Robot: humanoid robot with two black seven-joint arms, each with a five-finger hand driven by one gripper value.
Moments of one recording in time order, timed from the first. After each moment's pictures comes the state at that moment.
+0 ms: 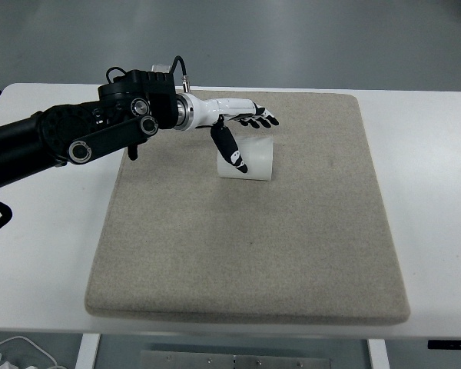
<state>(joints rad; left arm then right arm) -1.25 0.25 -0.17 -0.97 0.99 -0.26 0.09 0.02 0.00 -0.06 0.14 -0.01 -0.01 -0.23</state>
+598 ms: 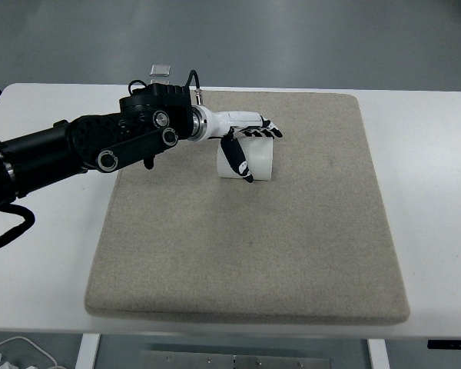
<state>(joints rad) -1.25 0.15 -0.12 -0.85 0.99 -0.25 0.09 0.02 0.00 -0.06 0.14 -0.01 -0.01 -0.23</state>
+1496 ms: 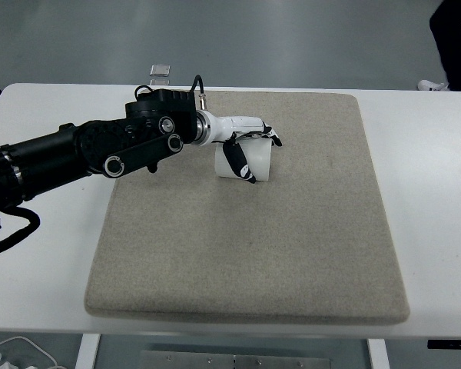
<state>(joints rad) -1.24 0.14 -0.11 -0.84 1.02 -0.25 0.09 0.02 0.00 -0.06 0.14 -0.01 -0.01 -0.23</state>
